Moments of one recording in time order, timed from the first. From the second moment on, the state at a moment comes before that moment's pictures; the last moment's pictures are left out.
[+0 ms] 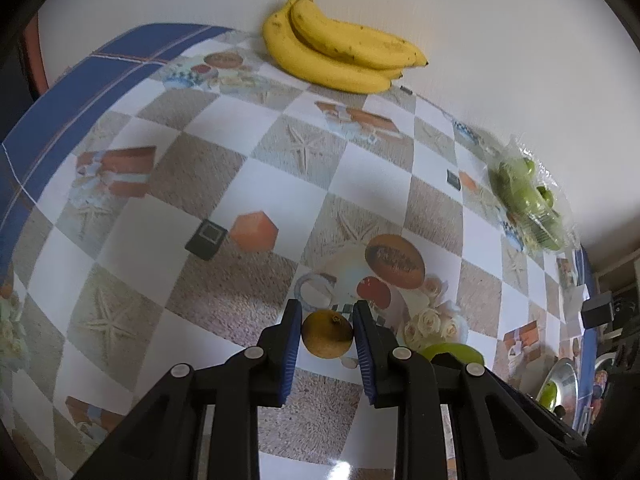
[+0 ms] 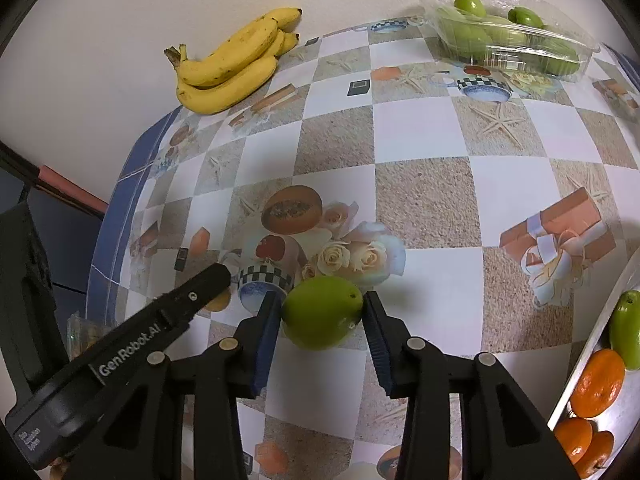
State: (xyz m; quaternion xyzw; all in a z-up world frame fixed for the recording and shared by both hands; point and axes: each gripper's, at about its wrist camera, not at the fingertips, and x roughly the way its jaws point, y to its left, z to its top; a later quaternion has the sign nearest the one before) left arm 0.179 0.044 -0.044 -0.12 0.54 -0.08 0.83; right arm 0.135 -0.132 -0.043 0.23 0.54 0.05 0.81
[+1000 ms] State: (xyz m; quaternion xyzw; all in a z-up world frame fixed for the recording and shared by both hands) left arm 0.177 0.045 -0.043 -0.12 0.55 -0.06 0.83; right arm 0.144 -0.128 -0.048 0.25 0.53 0.07 0.81
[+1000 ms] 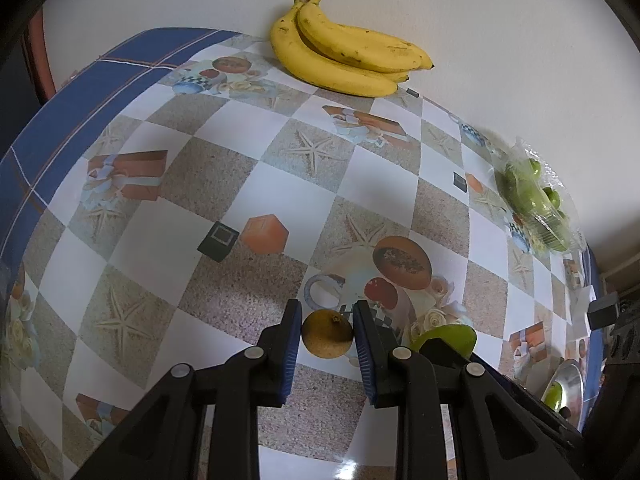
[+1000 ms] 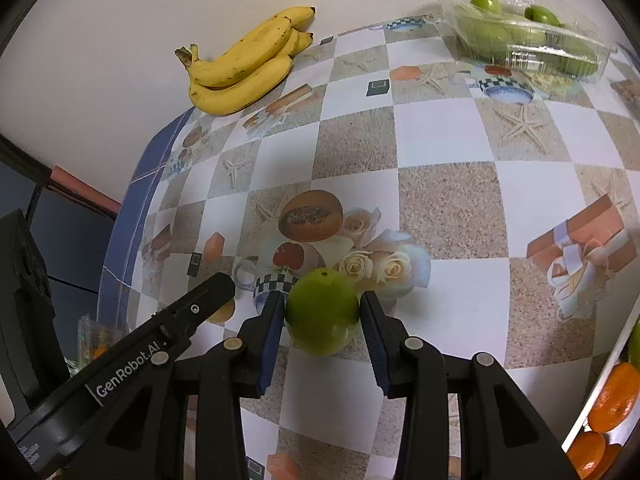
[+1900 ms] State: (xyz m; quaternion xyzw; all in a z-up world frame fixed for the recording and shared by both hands) left arm 0.180 0.064 -0.045 -0.14 0.53 -0.03 0.83; right arm 0.158 -0.127 -0.051 0.26 0.53 0.07 0.81
